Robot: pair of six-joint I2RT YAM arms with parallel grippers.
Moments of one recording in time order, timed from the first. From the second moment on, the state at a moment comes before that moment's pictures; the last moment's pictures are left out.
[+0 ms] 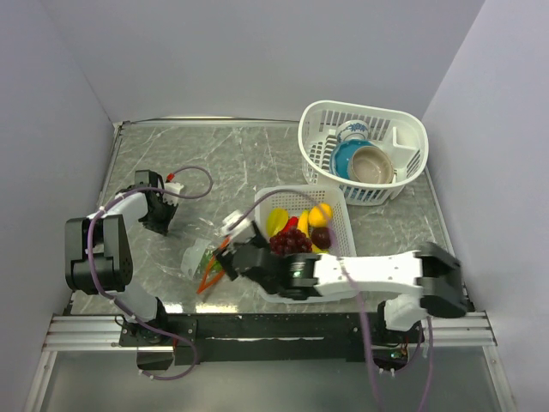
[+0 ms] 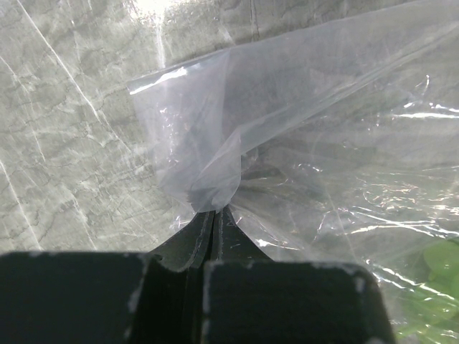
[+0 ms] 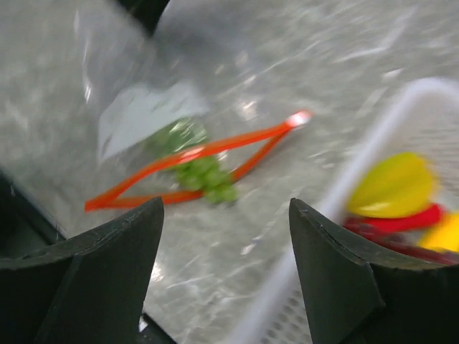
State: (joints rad) left arm 0.10 1.62 0.92 -0.54 0.09 0.43; right arm 1.39 1.49 1.08 -0.11 0.64 0.28
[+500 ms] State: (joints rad) left arm 0.10 1.62 0.92 -0.54 0.08 0.43; right arm 1.40 1.91 1.22 -0.04 0.43 0.18
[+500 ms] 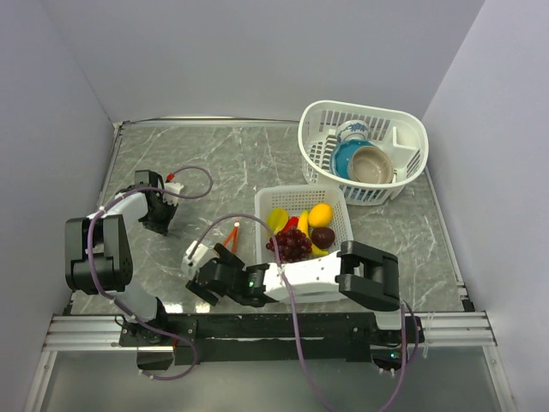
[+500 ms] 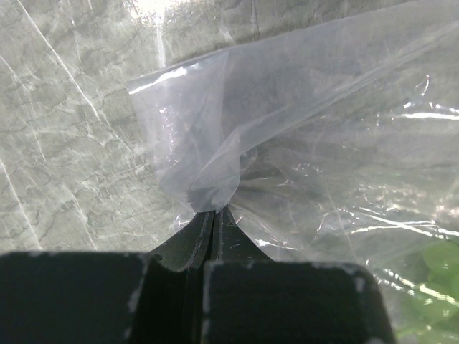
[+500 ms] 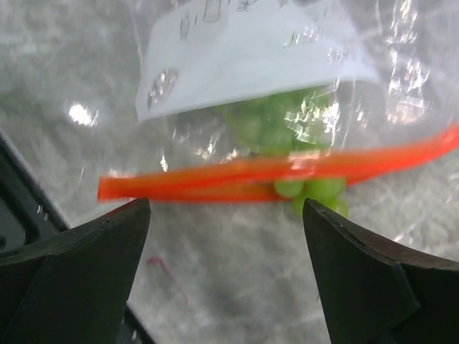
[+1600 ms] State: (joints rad) left arm 0.10 1.63 0.92 -0.55 0.08 0.45; right arm 1.26 2.08 1.33 0.01 0.22 0.22
